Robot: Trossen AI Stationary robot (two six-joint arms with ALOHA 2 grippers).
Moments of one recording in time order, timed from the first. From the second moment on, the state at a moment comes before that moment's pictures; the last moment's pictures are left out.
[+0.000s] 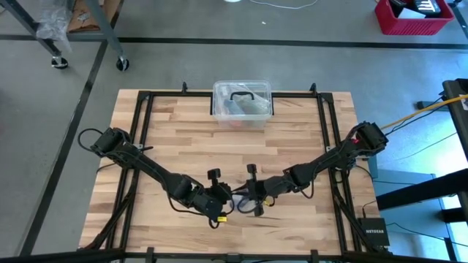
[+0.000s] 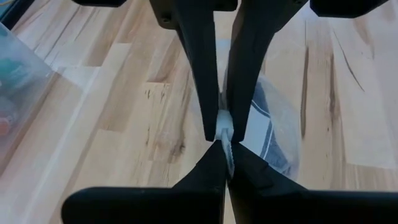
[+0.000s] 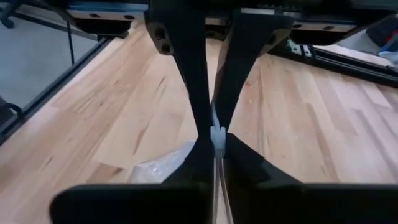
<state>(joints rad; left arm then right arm) -0.51 1.79 1.33 -0.38 -0.61 -0.41 0.43 1.68 0.87 0.41 0.30 -0.06</state>
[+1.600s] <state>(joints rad) -0.47 1.82 1.32 -0.24 -0.67 -0.34 0.43 1.55 0.87 0.12 0.30 -0.05</state>
